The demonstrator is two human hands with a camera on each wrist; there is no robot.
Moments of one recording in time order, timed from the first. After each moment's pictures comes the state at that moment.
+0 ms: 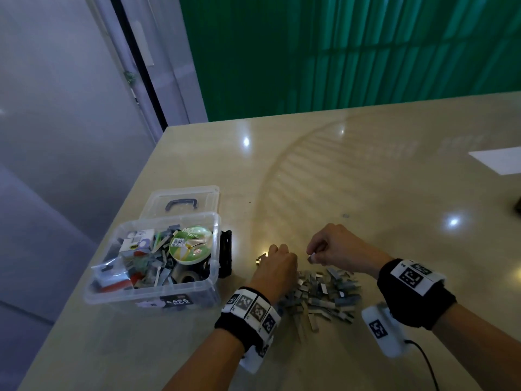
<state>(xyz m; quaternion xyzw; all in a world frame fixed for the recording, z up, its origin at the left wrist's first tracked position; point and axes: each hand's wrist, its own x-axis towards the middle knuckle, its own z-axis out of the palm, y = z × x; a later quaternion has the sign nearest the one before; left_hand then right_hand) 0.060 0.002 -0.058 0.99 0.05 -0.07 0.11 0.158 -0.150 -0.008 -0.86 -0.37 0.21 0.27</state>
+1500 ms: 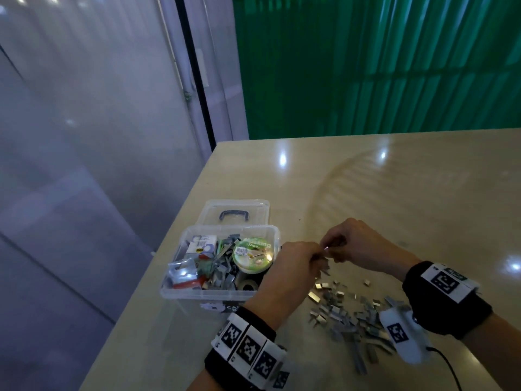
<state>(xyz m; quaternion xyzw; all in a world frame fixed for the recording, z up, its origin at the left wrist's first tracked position) -0.013 0.060 0.041 0.91 0.07 0.13 0.39 0.132 -0.066 0.051 -0.83 -0.44 0.17 0.29</state>
